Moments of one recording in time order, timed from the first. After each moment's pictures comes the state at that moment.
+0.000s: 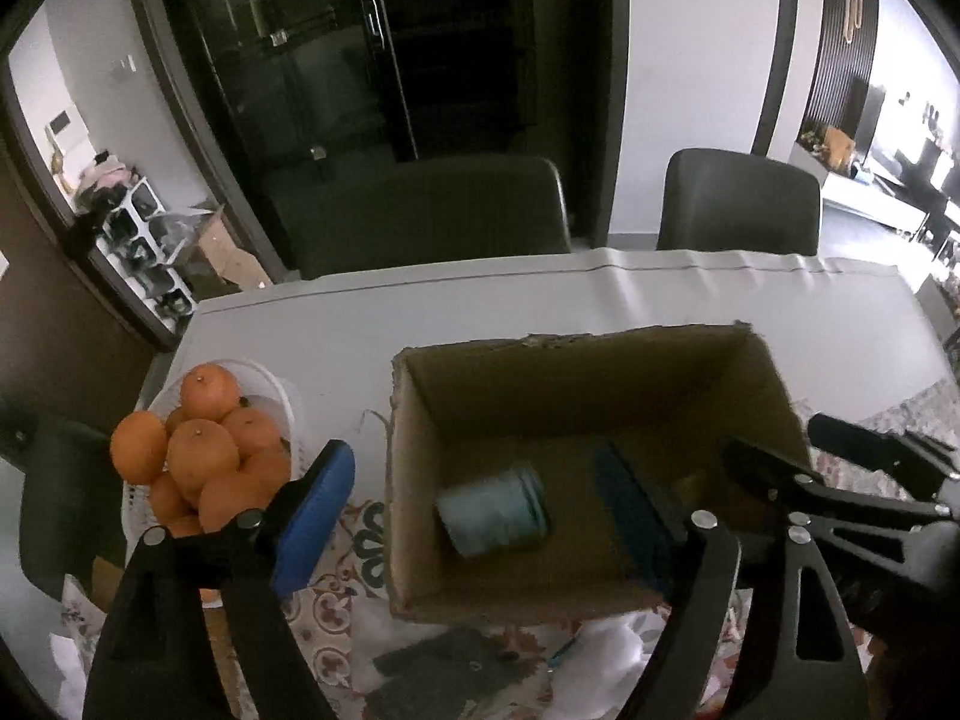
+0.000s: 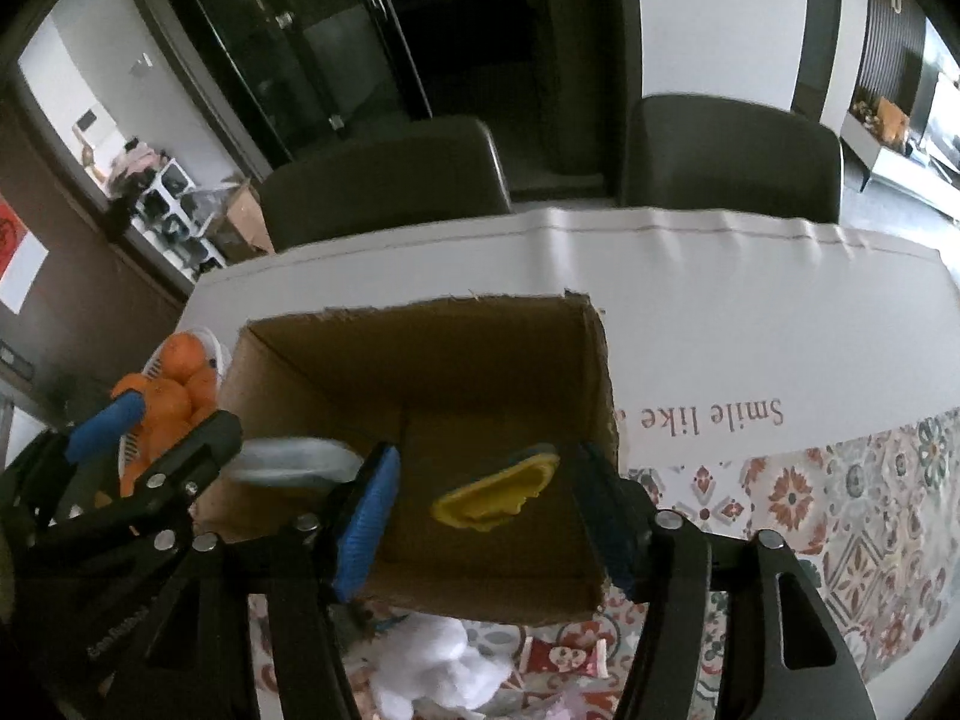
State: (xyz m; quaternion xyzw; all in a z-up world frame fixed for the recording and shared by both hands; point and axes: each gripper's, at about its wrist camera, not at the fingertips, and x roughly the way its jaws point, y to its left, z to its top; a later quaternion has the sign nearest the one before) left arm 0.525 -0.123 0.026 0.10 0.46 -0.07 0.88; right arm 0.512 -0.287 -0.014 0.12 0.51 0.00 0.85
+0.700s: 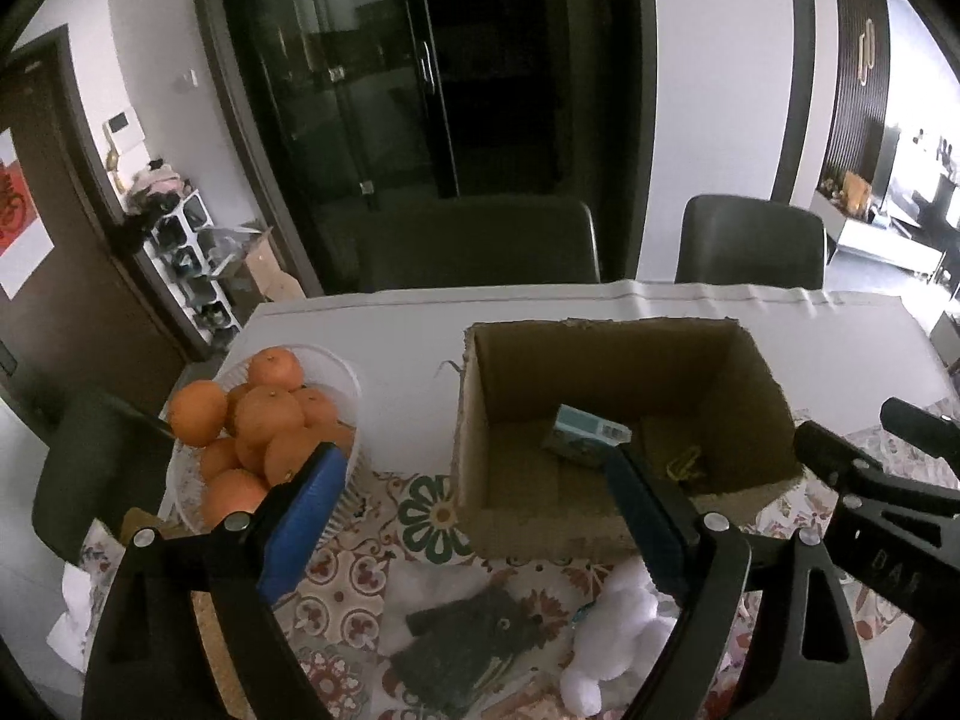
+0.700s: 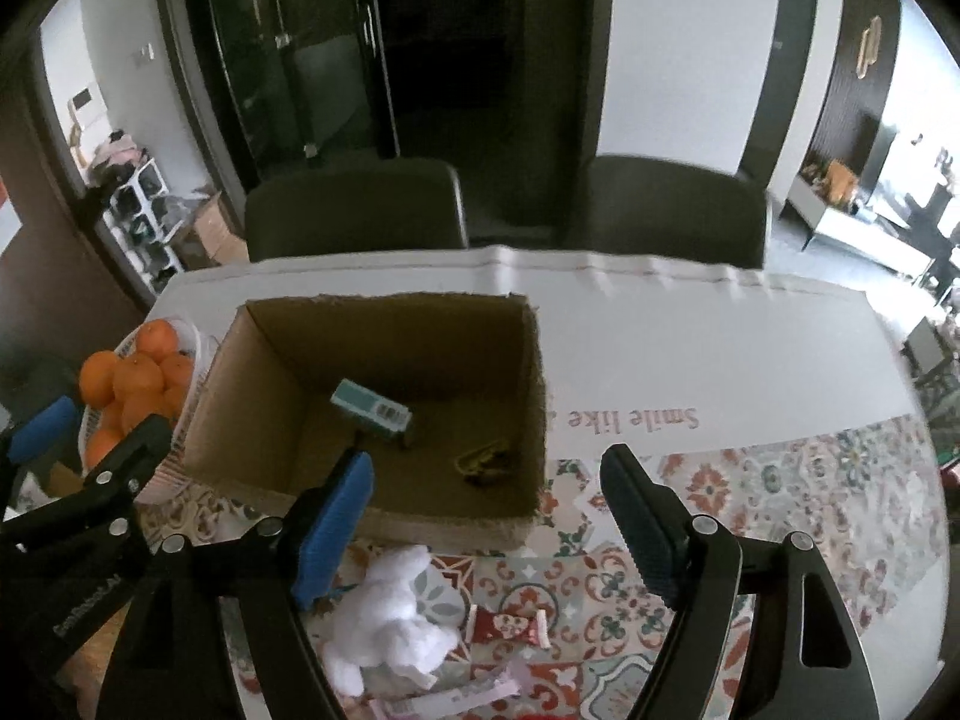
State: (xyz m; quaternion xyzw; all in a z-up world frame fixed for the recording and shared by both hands) left arm 0.445 -0.086 0.057 0.07 0.40 -0.03 0.91; right arm 0.443 -0.265 0.026 0.04 0.45 -0.07 0.89
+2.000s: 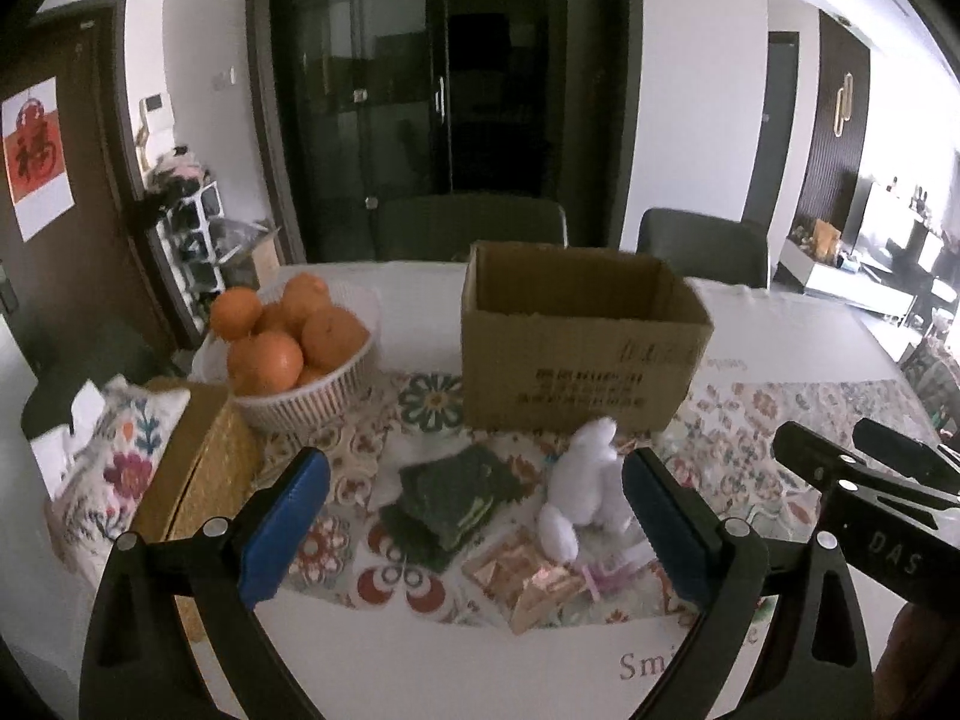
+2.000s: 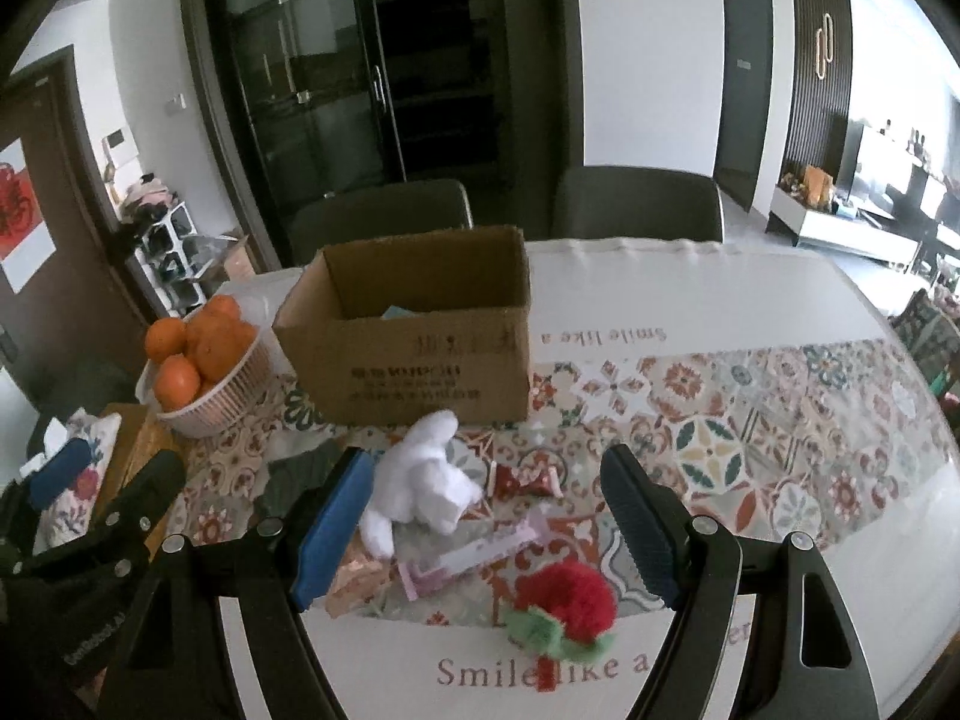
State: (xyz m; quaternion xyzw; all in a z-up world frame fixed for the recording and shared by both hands) left arm 0.271 -0.045 0.028 0.02 0.35 -0.05 0.94; right arm 0.261 -0.241 0.017 0.07 0.38 -0.06 0.92
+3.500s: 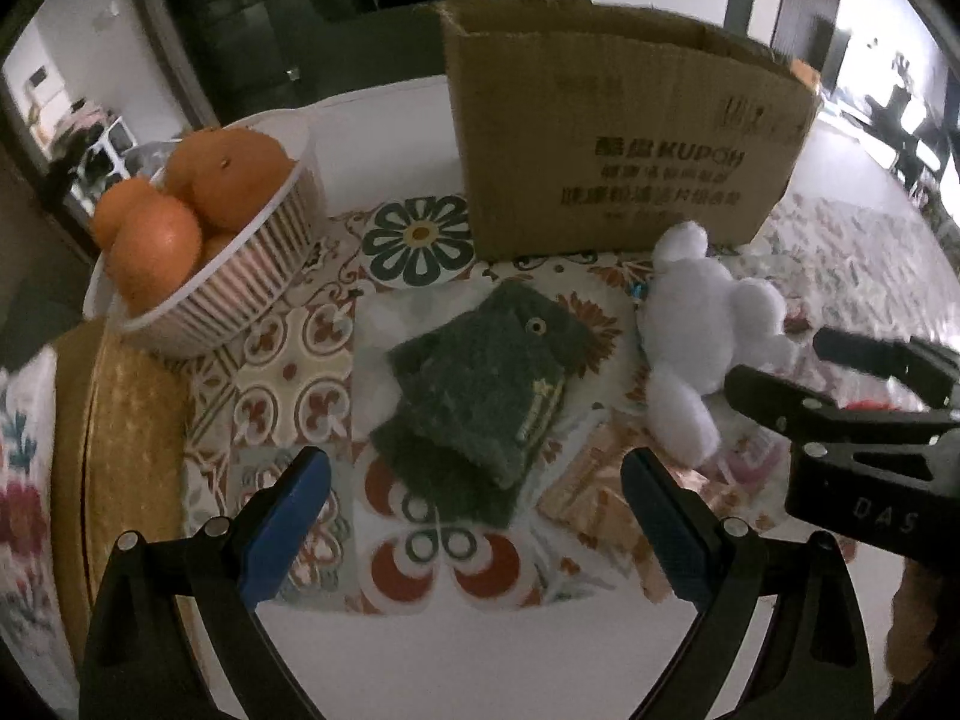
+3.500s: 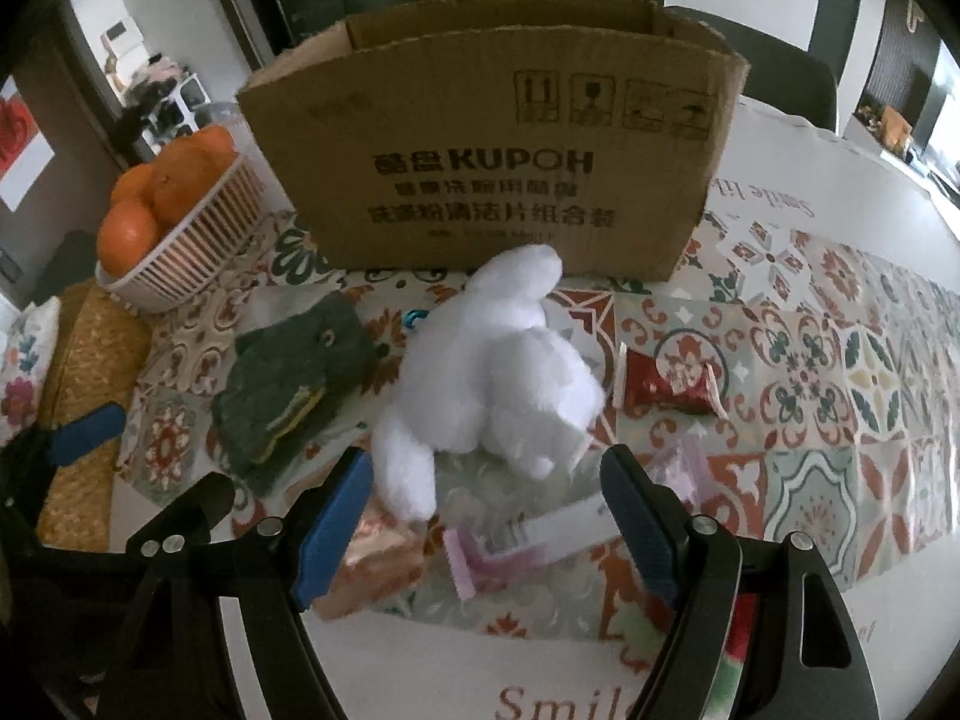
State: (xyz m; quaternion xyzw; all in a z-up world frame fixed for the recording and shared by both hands) left arm 0.367 -0.021 -0.106 0.11 0.52 -0.12 0.84; right arm 0.354 -0.187 -0.126 0.06 0.53 0.00 0.85
